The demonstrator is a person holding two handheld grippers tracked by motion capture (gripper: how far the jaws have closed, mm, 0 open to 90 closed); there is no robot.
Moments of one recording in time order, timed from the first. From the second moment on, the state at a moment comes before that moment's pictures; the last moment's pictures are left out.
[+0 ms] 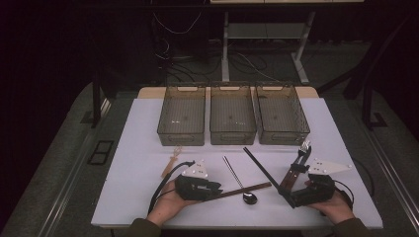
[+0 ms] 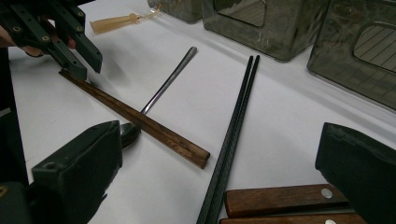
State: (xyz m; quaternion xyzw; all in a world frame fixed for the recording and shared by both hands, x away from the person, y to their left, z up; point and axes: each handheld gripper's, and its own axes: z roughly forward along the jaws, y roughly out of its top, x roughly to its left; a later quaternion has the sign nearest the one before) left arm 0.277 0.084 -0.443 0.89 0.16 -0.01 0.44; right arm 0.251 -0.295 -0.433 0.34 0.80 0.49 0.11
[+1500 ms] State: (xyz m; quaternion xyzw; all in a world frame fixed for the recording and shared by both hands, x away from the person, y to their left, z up) left arm 0.279 0.076 -0.455 0.90 0.15 0.00 0.41; right arm 0.251 -0.296 -0.431 0.34 0.79 0.49 0.11
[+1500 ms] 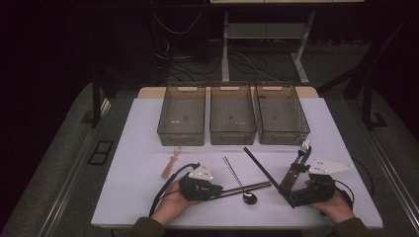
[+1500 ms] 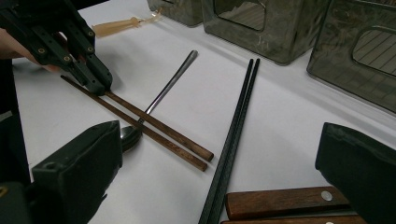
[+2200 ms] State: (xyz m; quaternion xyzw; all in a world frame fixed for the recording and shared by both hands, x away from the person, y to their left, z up) left arm 0.279 0.076 -0.454 0.90 0.15 0.01 0.41; right arm 0.249 -0.291 -0.432 0.34 0.79 0.50 0.11
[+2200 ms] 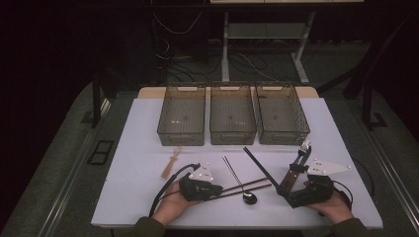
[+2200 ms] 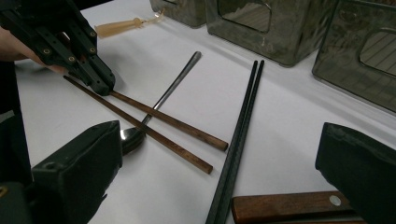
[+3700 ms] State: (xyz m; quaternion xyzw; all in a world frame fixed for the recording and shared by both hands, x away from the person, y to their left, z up) left arm 0.279 0.101 -0.418 0.87 0.19 0.02 0.45; right arm 0.251 -0.285 -0.437 0.34 0.80 0.49 0.11
